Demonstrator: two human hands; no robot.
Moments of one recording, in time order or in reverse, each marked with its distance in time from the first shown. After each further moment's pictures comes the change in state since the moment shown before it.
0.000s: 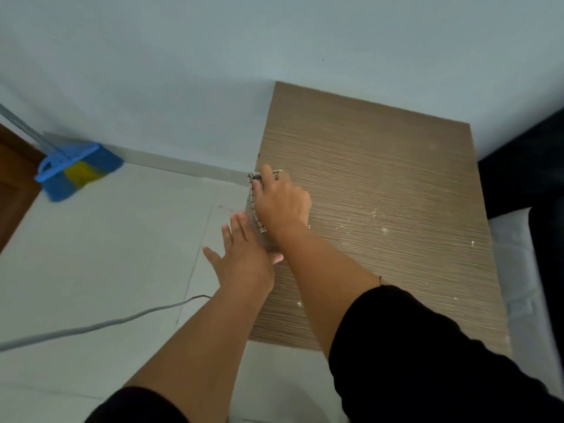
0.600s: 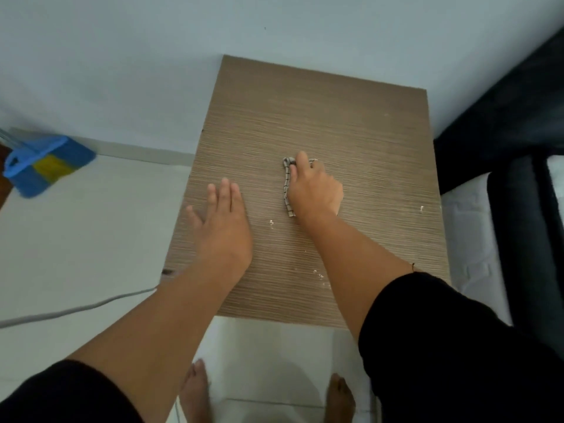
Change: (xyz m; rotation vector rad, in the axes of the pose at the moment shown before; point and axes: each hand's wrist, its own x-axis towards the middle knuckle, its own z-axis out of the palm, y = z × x) left_hand -0.021 0.054 0.025 0.211 0.210 0.149; right_hand -0.034 0.138 -0.010 0.032 -0.013 0.210
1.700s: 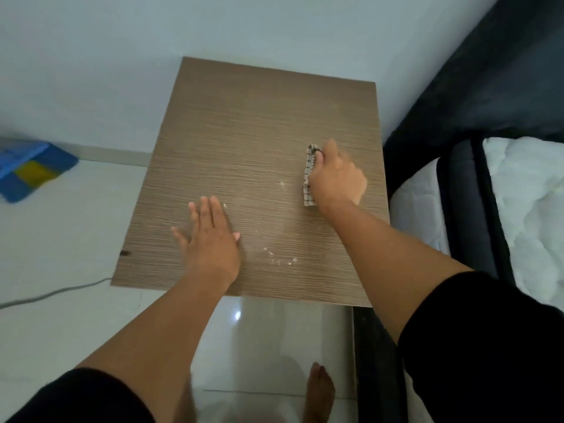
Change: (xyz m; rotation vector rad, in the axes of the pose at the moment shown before) left_hand -0.055 0.059 0.026 -0.055 -0.048 -0.070; right_hand -0.029 0.110 -0.054 0.105 0.133 0.164
